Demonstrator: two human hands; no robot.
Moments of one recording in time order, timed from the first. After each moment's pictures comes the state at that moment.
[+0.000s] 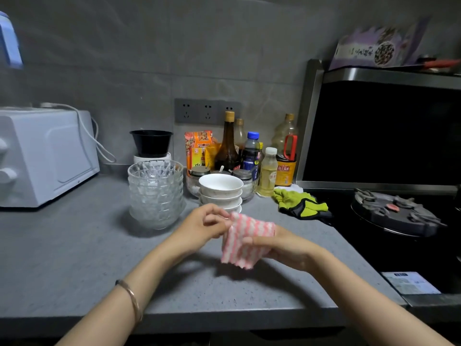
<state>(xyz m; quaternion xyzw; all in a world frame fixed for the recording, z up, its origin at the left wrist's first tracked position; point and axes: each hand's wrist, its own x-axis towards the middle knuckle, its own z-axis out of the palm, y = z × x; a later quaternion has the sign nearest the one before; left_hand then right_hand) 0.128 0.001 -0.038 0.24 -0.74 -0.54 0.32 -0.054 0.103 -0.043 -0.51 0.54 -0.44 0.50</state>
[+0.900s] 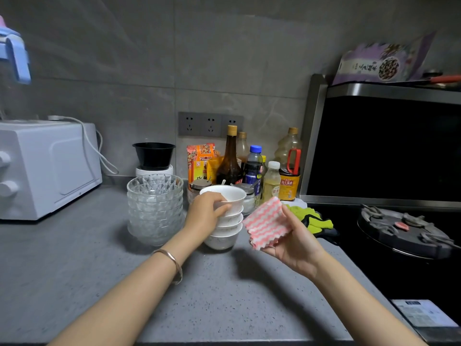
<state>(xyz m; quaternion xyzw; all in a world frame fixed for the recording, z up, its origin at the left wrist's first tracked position) 0.083 -0.040 -0.003 0.36 -0.82 -0.18 0.41 -0.068 0.090 -0.013 -0.22 0.42 -0.68 0.56</state>
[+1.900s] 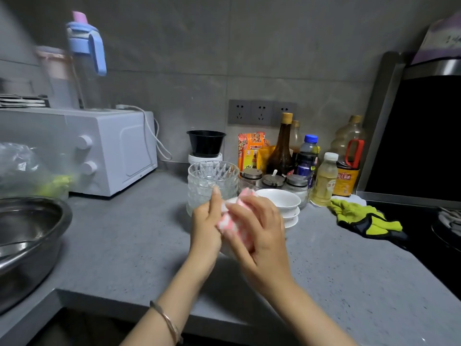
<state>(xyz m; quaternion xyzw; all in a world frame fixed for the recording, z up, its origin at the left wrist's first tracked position) 0.176 -0.006 -0.023 0.35 -0.51 -0.51 0.60 0.082 0.046 -0.048 -0.69 0.48 -0.52 -0.15</state>
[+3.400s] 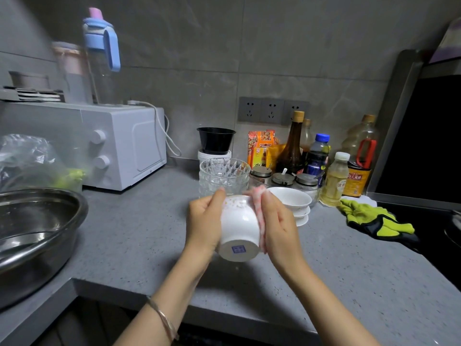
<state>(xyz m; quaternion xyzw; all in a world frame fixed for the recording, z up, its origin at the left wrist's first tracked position) 0.201 -0.004 -0.016 0.37 -0.50 -0.46 0.63 0.091 0.038 -0.026 -0.60 0.44 -0.64 0.18</state>
